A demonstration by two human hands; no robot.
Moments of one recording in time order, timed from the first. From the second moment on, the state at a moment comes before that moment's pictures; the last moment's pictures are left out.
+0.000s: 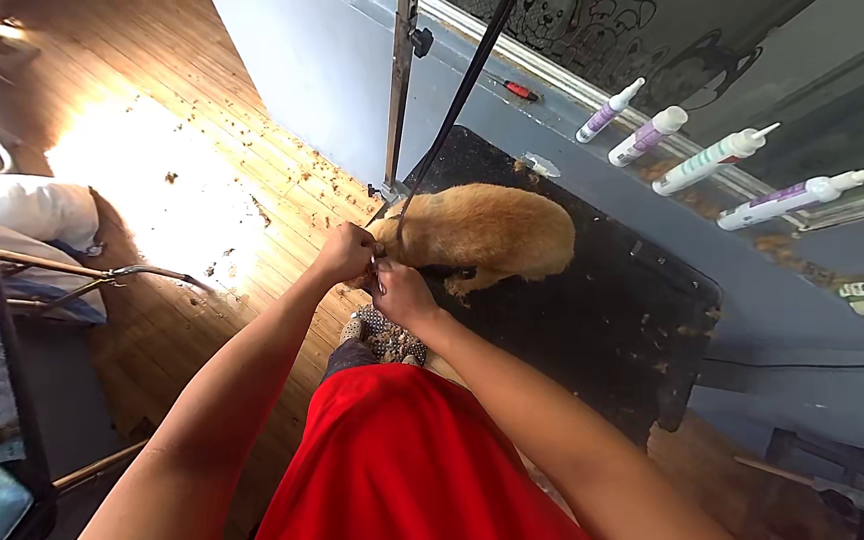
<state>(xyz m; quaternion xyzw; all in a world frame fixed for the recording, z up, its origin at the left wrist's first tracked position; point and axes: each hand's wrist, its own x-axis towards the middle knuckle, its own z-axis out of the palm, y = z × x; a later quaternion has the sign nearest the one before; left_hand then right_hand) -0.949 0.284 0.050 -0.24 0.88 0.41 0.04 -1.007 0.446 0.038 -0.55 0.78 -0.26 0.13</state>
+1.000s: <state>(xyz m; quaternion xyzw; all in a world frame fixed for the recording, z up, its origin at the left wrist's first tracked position) -0.946 0.265 0.040 -0.17 0.86 0.48 0.06 -1.072 0.428 0.042 -0.61 0.64 -0.29 0.36</state>
